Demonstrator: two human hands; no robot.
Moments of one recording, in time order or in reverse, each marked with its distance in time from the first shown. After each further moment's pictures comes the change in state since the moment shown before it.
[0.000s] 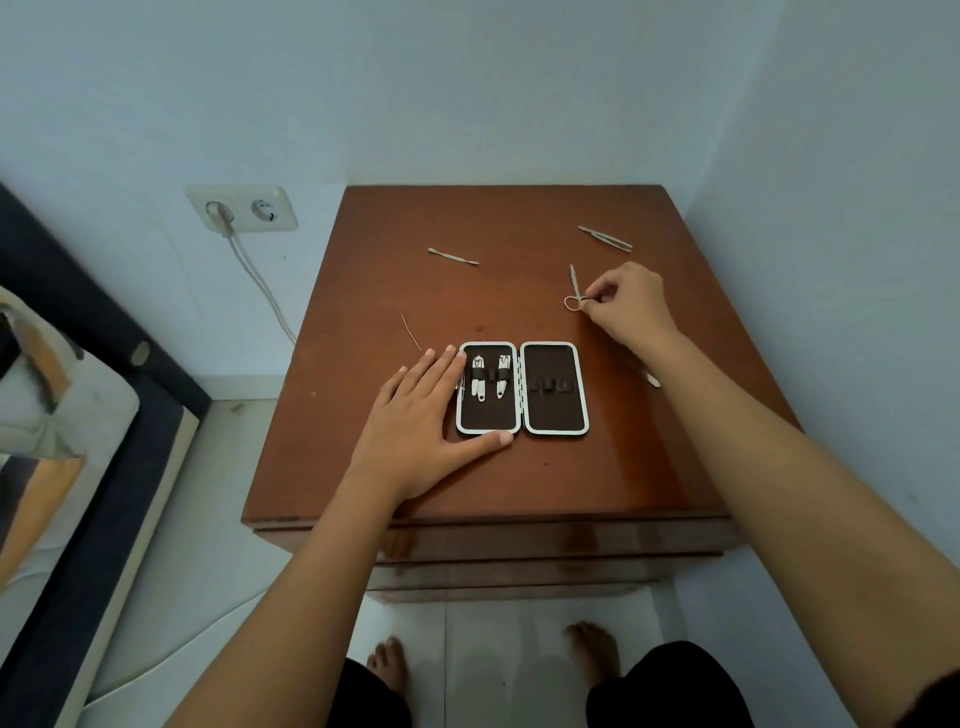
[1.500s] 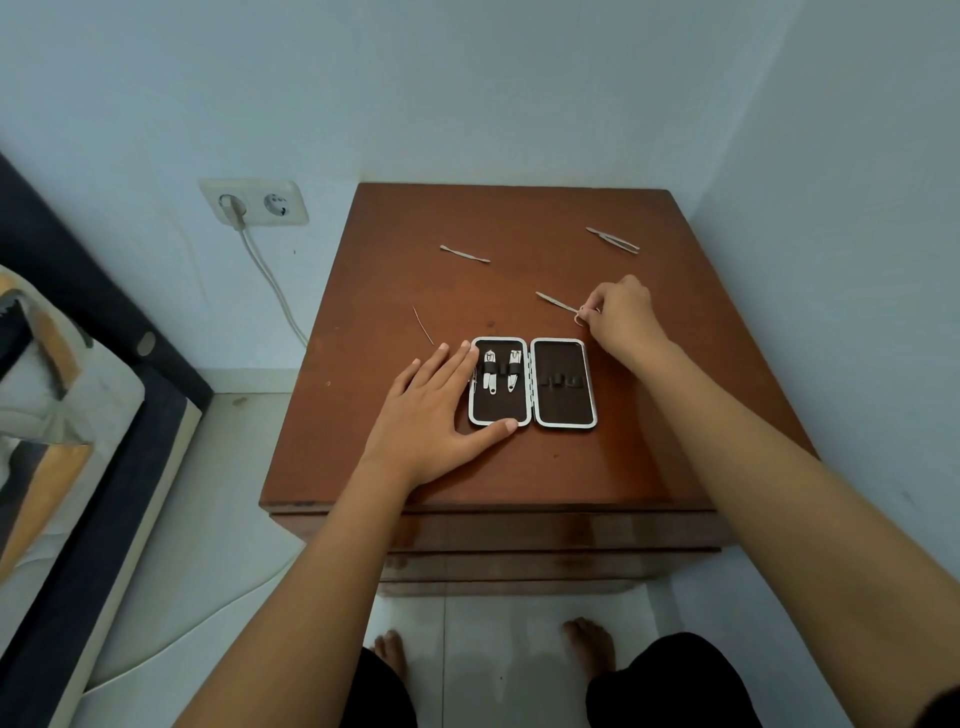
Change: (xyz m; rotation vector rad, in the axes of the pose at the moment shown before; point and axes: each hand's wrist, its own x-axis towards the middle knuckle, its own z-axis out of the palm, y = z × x) left_hand 0.001 -0.005 0.006 0.001 0.013 0.029; right_hand -0.016 -0.017 0.009 -0.157 -0.128 0.082
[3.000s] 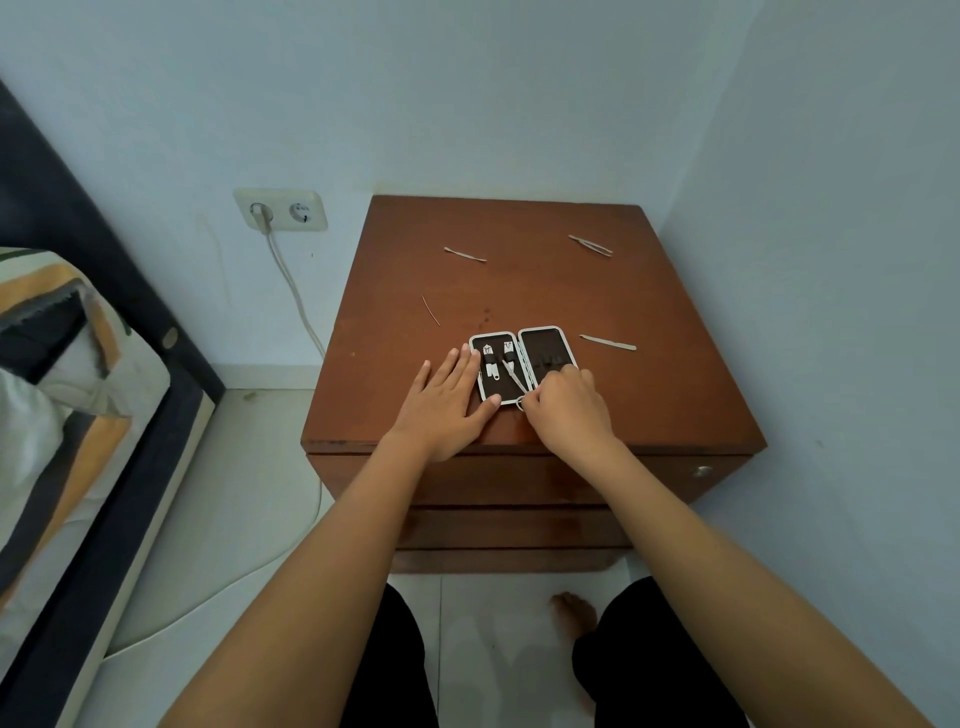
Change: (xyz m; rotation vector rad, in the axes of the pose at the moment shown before) left_hand -0.032 0.022 -0.004 -0.008 -0.192 -0.053; right_hand -0.169 -0.041 0.005 -0.195 -0.106 -0.034
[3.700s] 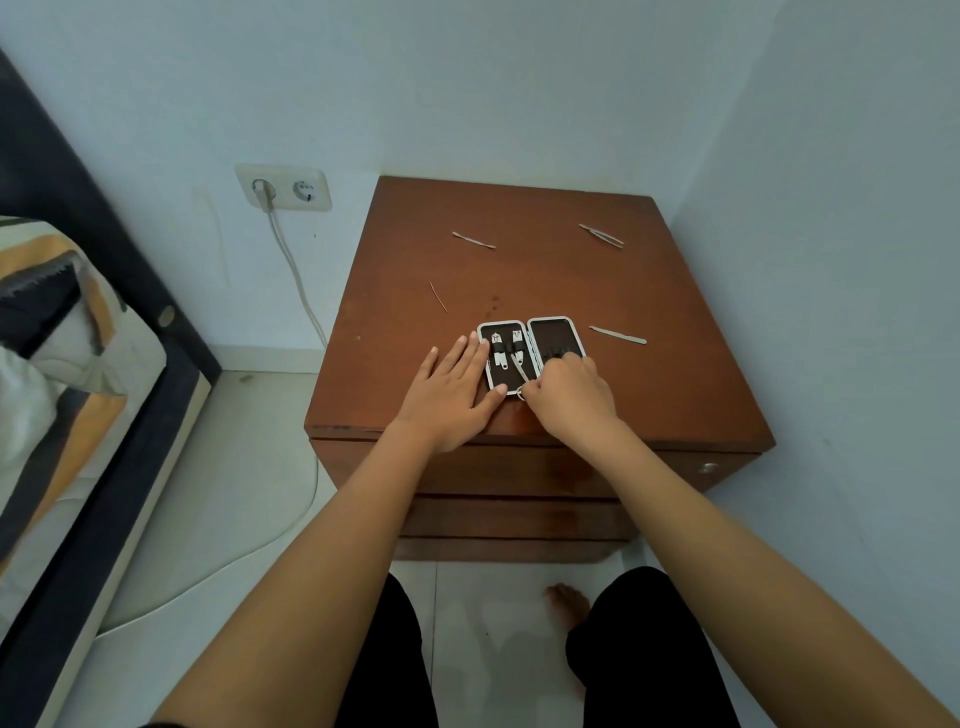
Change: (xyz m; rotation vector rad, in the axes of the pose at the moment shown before) left_hand -0.001 -0.003 0.003 0.006 0.036 0.018; right_hand 0.005 -0.009 -0.001 -0.077 -0.037 -0.022
